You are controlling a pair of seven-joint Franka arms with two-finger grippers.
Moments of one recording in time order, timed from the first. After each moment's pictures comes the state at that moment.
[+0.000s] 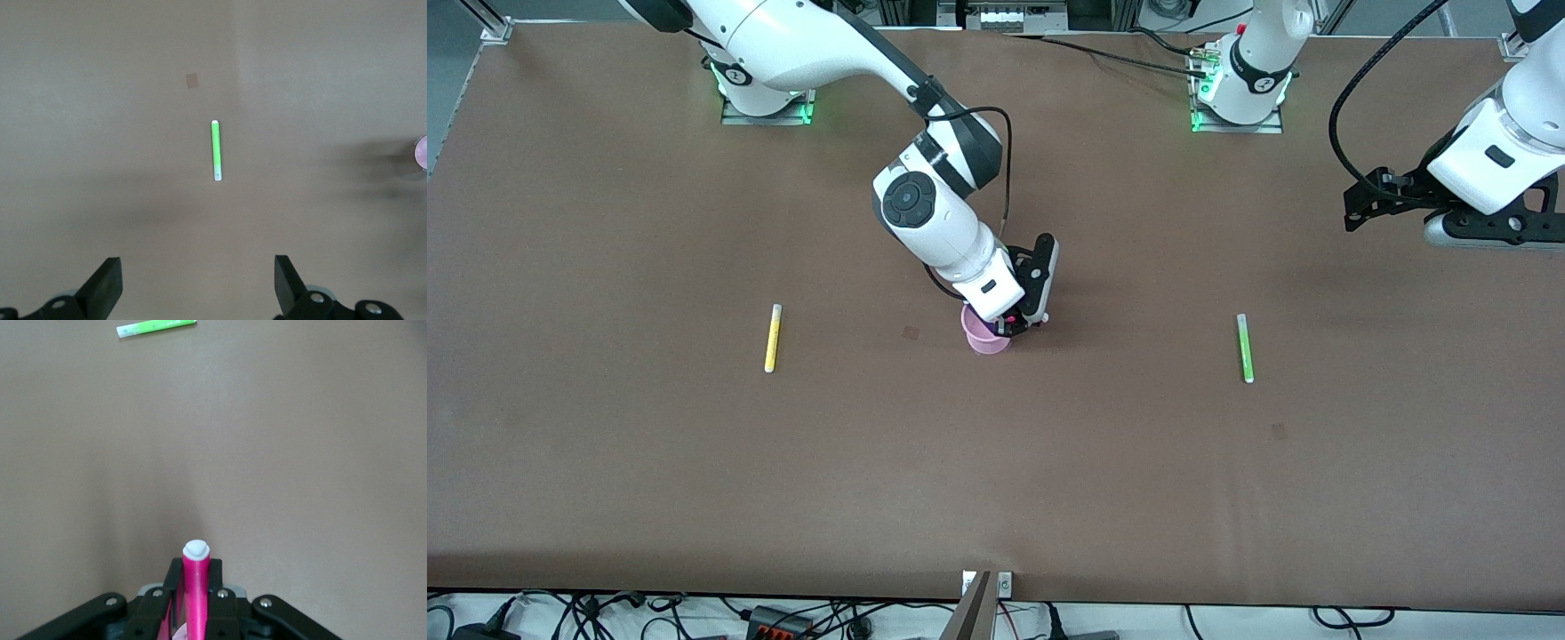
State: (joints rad) left arm 0.02 0.00 -0.12 -1.62 0.01 1.59 -0.07; right arm 0.54 0.74 0.26 -1.43 0.15 2.54 -0.73
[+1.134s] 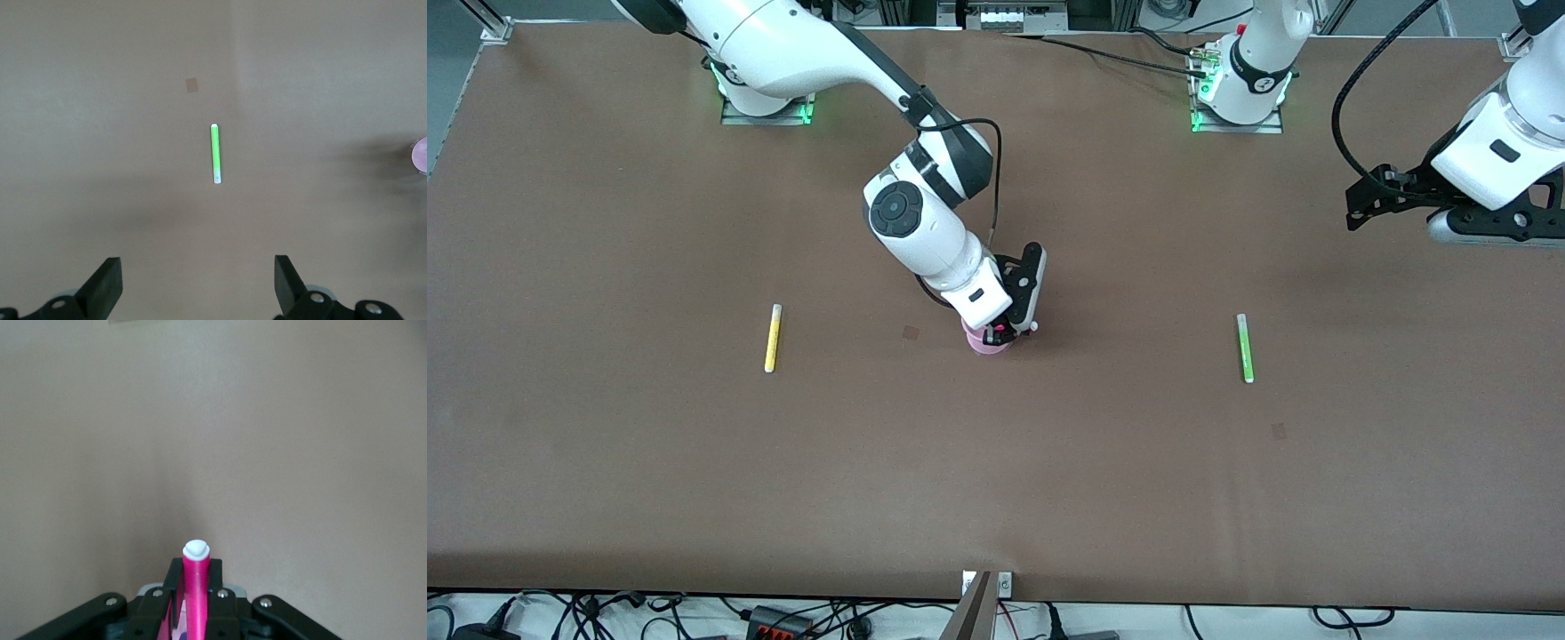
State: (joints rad) left arm 0.02 0.00 -0.12 -1.61 0.01 1.59 -0.07; right arm 0.51 0.74 0.26 -1.46 0.15 2.55 -0.78
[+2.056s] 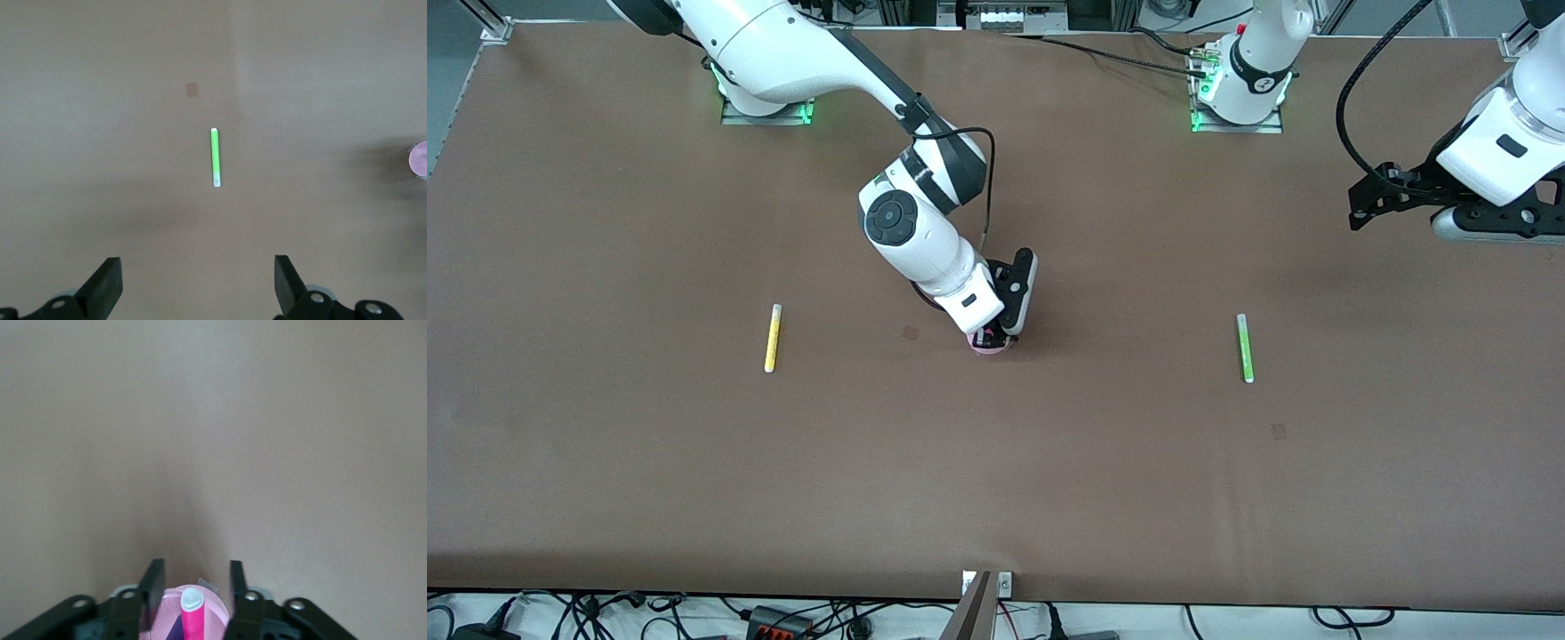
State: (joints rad) left arm 0.02 0.00 -0.12 -1.60 0.01 1.59 -0.08; right arm 0.50 0.74 0.27 -1.48 0.15 2.55 -0.79
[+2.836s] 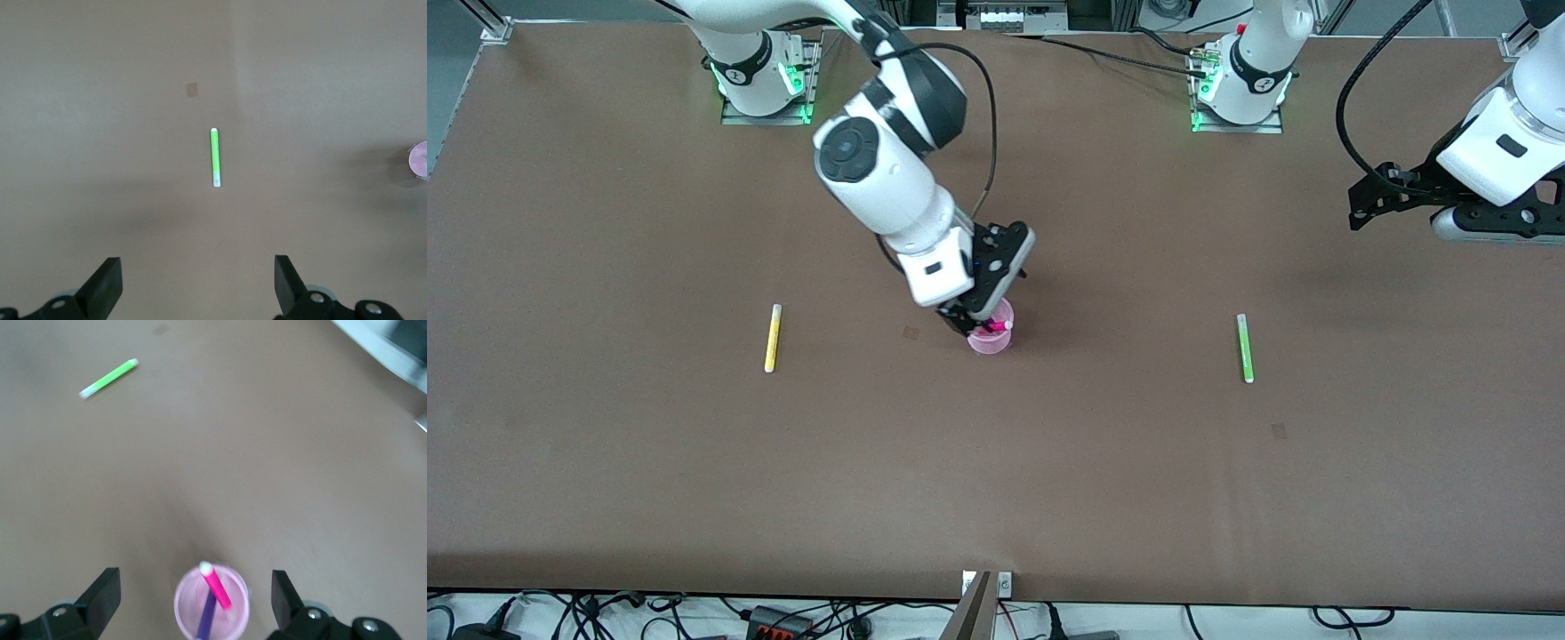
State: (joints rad) left arm 0.02 0.00 -0.12 -1.60 0.01 1.59 -0.08; right arm 0.45 0.53 0.26 -1.43 0.15 2.28 -0.33
